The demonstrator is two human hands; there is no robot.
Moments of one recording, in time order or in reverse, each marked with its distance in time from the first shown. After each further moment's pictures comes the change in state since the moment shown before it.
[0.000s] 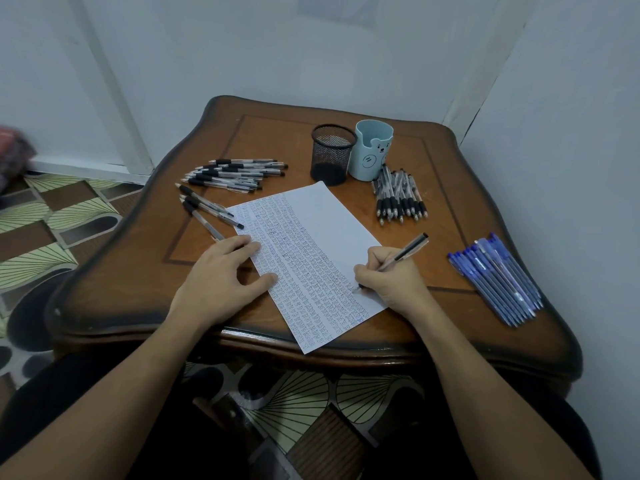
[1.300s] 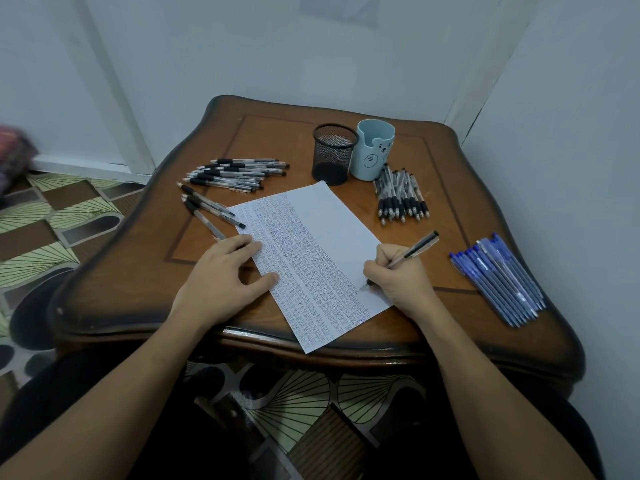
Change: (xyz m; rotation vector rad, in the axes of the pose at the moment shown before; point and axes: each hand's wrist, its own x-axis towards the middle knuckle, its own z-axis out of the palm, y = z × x) left_hand -0.002 0.002 -0.002 -0.021 0.003 -0.006; right_hand -0.003 -0.006 -0.001 0.058 0.032 -0.033
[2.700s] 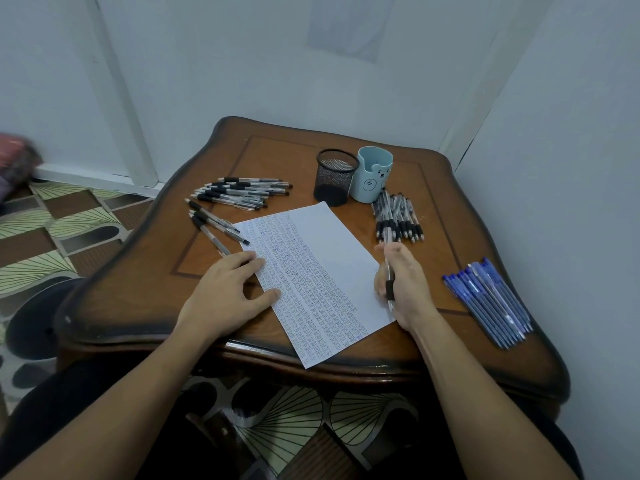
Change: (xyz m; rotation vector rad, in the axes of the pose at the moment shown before) left_hand 0.000 0.000 -0.002 0.013 -0.036 -0.004; right_hand 0.012 -0.009 -0.002 0.177 0.128 0.190
